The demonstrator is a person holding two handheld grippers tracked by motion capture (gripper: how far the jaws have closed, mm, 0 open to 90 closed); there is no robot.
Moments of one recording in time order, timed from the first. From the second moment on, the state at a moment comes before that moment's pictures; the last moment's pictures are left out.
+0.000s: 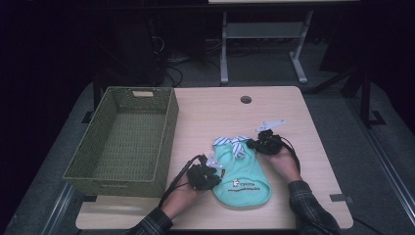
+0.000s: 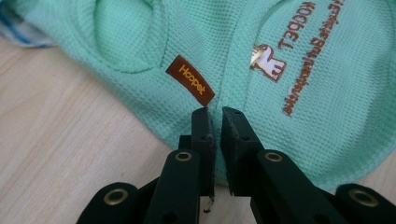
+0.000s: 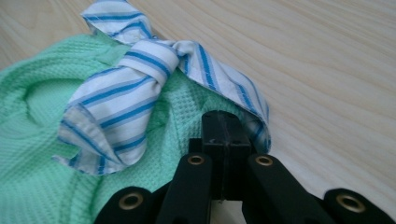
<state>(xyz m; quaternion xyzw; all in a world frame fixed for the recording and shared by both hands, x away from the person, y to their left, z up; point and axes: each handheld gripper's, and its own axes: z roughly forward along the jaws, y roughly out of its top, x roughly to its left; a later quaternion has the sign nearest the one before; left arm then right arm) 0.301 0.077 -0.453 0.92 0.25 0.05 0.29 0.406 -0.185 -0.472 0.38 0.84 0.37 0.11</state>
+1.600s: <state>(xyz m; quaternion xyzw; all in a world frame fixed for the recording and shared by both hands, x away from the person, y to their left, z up) 0.399 0.073 -0.413 0.87 0.31 0.10 0.37 0.399 -0.217 -0.428 0.37 0.81 0.43 0.12</state>
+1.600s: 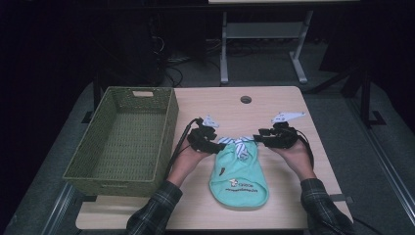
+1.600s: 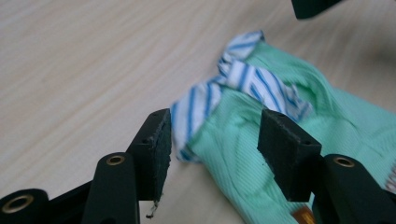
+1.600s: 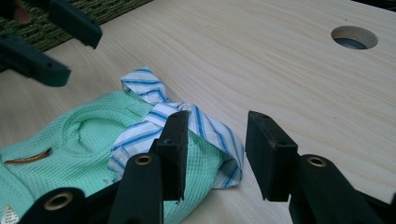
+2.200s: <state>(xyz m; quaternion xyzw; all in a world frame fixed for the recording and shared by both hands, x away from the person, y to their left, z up) 0.438 0.065 -0.442 0.87 0.33 0.08 0.36 0.418 -0.207 -0.453 0.38 0.81 0.43 0.09</state>
